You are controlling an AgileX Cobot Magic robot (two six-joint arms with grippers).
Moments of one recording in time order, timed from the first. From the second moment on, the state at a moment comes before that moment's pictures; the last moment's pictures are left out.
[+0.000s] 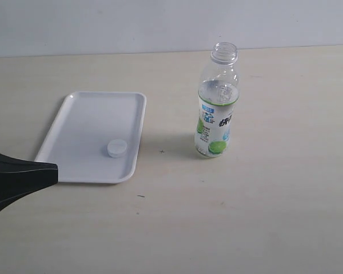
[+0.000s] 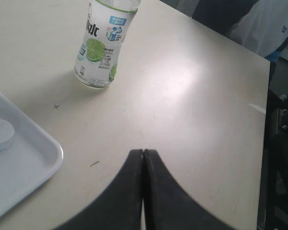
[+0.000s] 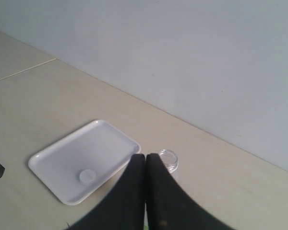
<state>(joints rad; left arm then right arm) 0.19 1.38 -0.26 1.59 -1.21 -0.92 0.58 0.70 -1.07 -0.13 0.79 0.04</state>
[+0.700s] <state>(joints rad) -0.19 0.29 -0.14 1.44 -0.27 -1.87 0.58 0.70 -1.07 -0.13 0.79 0.04</state>
